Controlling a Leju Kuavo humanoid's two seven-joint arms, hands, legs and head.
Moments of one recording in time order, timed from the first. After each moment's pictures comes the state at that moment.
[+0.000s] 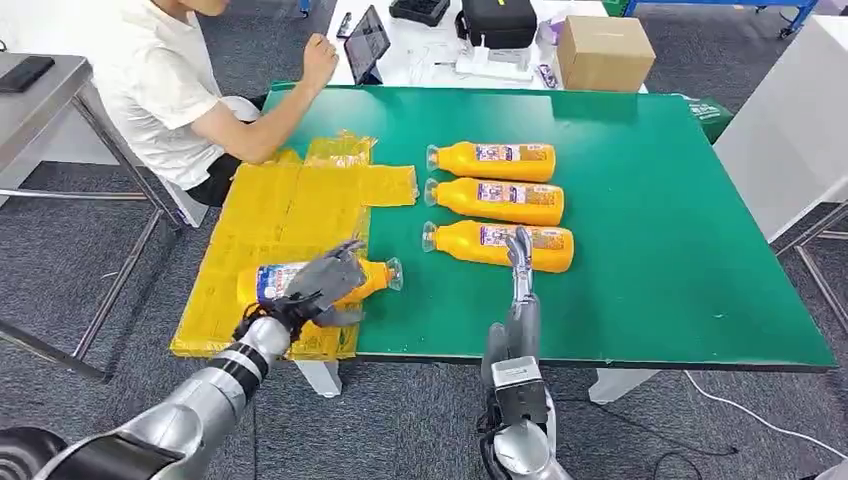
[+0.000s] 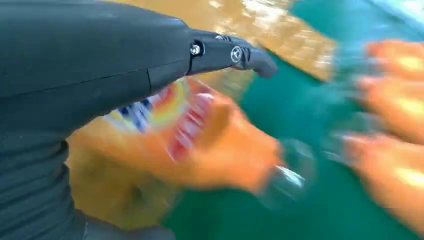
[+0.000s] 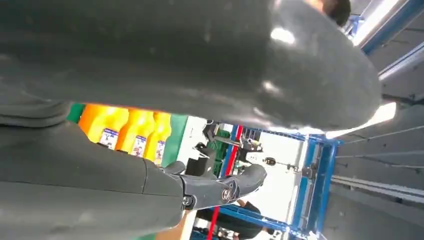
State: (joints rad) left arm -0.63 -0.16 -0.26 -0.50 -0.58 0.06 -0.34; right arm -0.03 0.11 0.49 -1.48 0.16 -0.60 -0.70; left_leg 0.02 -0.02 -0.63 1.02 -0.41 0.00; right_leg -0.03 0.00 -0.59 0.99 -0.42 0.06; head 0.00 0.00
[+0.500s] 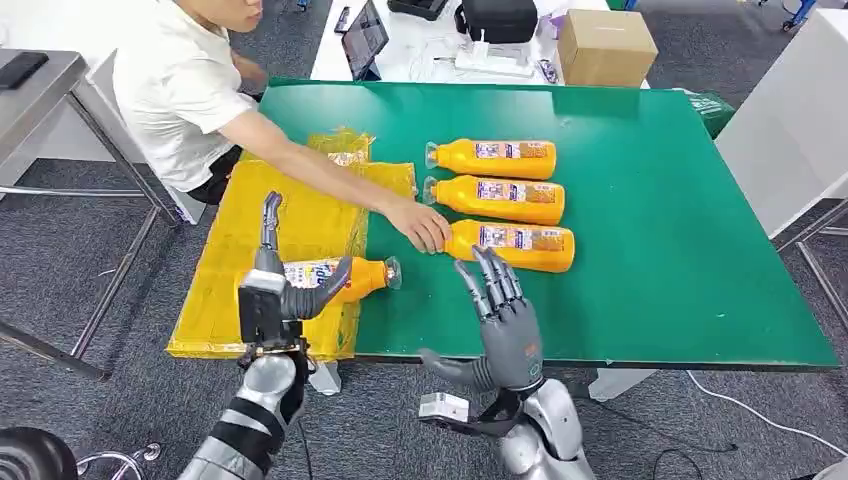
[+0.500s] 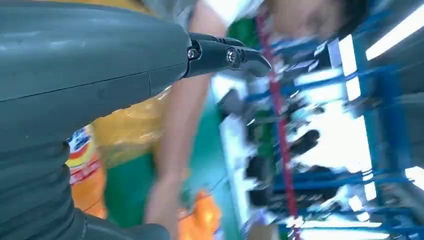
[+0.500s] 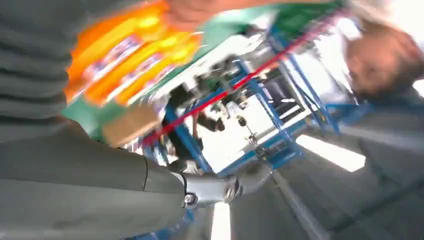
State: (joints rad) left arm -0.30 -0.22 -0.31 -1.13 -0.12 0.55 -0.63; right arm -0.05 0.13 0.24 -1.32 1.04 -0.70 -0.69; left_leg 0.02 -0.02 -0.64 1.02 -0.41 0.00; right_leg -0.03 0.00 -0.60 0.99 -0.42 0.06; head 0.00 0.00
